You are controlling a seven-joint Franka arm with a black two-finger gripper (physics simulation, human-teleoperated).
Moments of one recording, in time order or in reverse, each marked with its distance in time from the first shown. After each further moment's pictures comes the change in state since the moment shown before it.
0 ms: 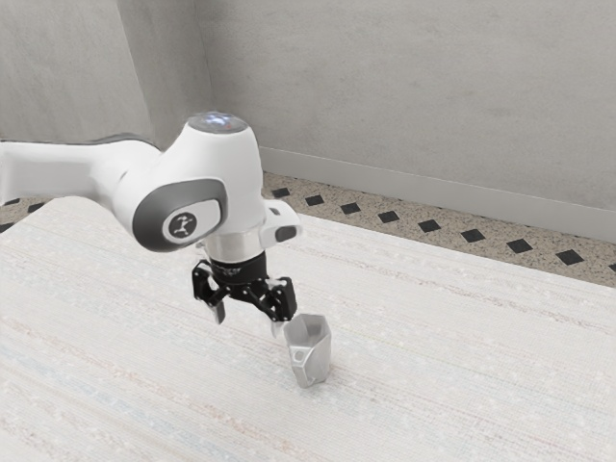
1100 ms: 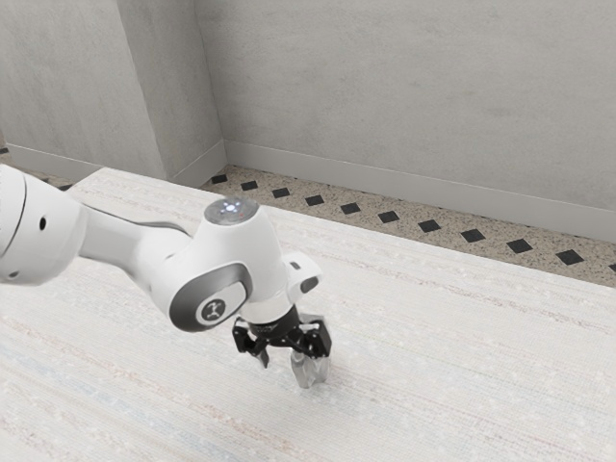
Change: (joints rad) arm 0.022 0.213 -0.015 -0.126 -0.024 0.514 -0.108
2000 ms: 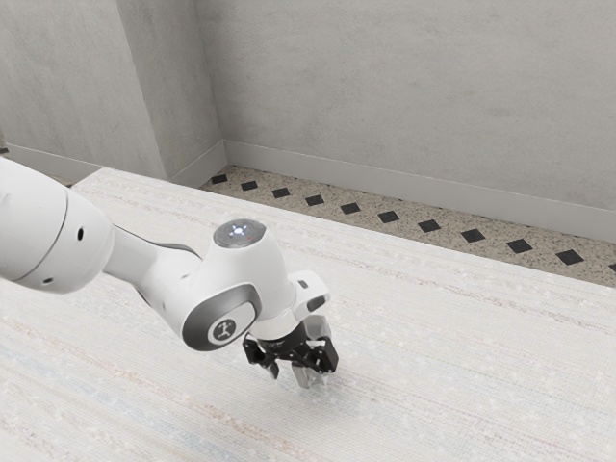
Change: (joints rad) arm -0.012 0.105 0.021 0.007 0.000 0.119 0.078
